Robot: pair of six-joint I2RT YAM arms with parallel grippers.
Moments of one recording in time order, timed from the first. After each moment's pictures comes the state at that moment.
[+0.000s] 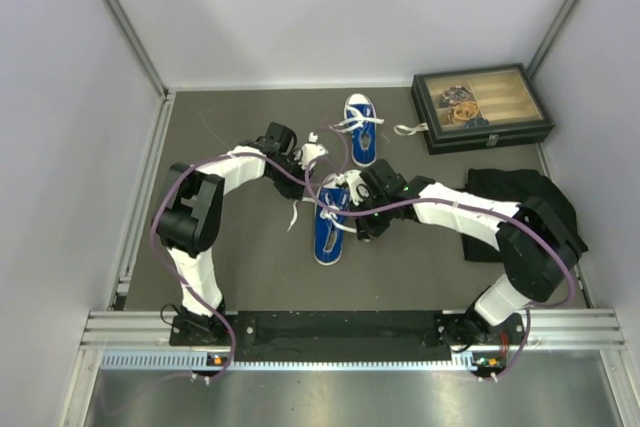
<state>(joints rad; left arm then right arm) -0.38 1.90 1.24 -0.50 0.41 0.47 0.75 1.57 0.97 -0.46 -0.28 0.02</state>
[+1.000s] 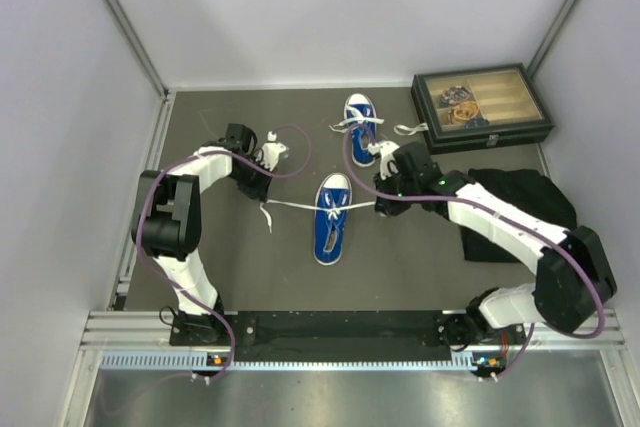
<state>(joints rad) -0.15 1.83 1.17 -0.60 0.36 0.50 0.62 1.38 0.94 -0.44 -0.18 0.11</state>
